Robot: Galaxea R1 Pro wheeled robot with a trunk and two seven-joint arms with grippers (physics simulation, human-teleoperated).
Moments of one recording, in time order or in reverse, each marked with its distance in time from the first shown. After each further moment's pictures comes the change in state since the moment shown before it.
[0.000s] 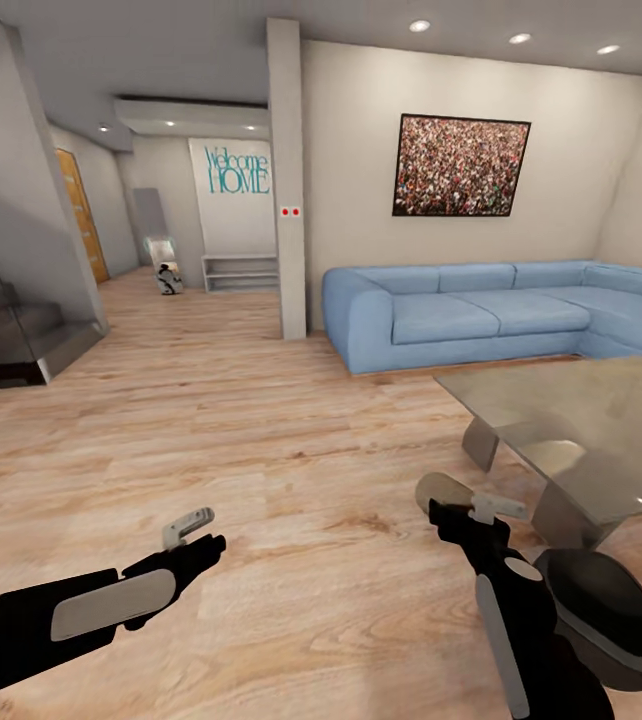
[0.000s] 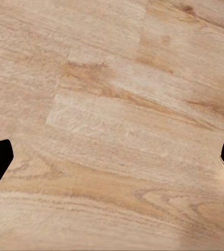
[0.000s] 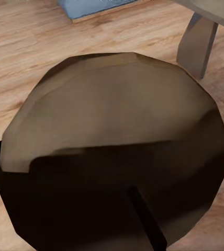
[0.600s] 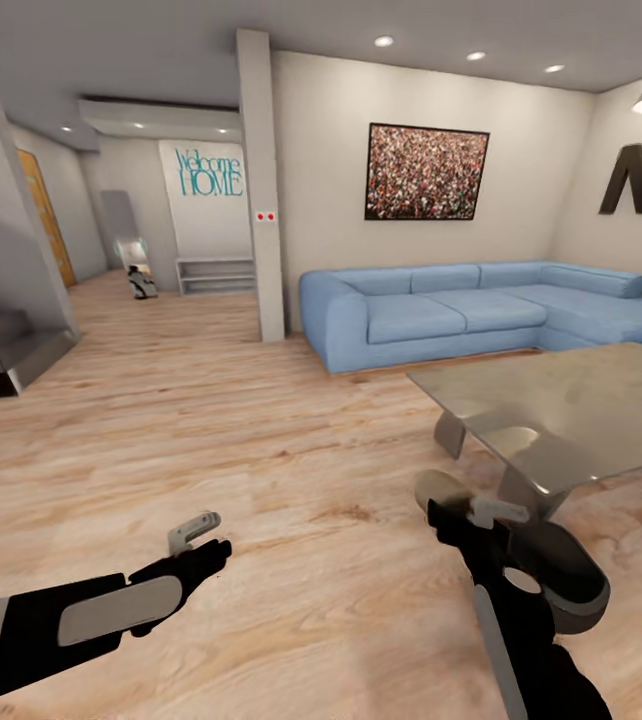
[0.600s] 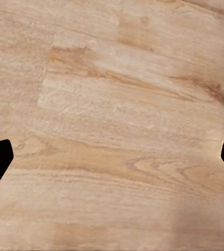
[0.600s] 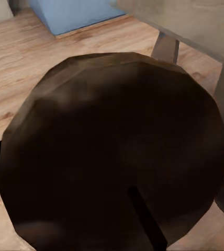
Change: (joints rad) left arm 0.000 -0.022 -0.027 0.003 0.001 -0.012 -0.002; right arm 0.028 -0.002 0.021 -0.001 0.006 -0.076 -0.010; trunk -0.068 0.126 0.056
